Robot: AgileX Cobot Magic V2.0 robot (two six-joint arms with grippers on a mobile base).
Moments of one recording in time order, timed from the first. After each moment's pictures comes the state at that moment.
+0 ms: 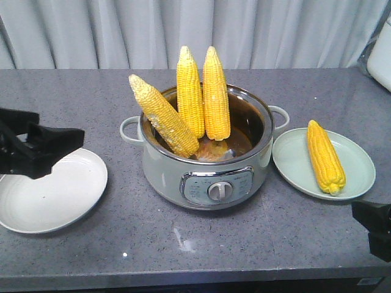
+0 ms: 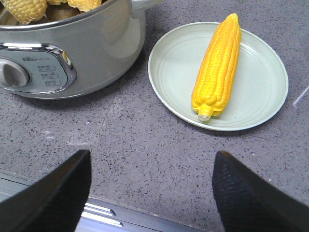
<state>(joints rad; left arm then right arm) -0.22 1.02 -0.94 -0.57 0.62 0.56 0.24 0.70 -0.70 0.01 0.76 -0.03</state>
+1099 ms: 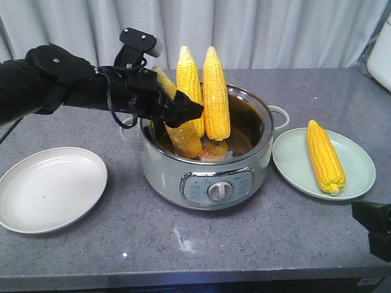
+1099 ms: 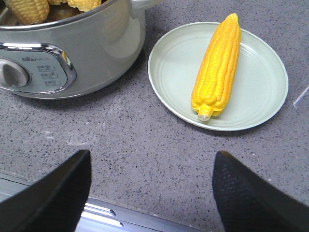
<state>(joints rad) -0.38 1.80 -1.48 -0.94 0.59 0.96 0.24 0.70 -0.70 0.01 0.76 -0.03</state>
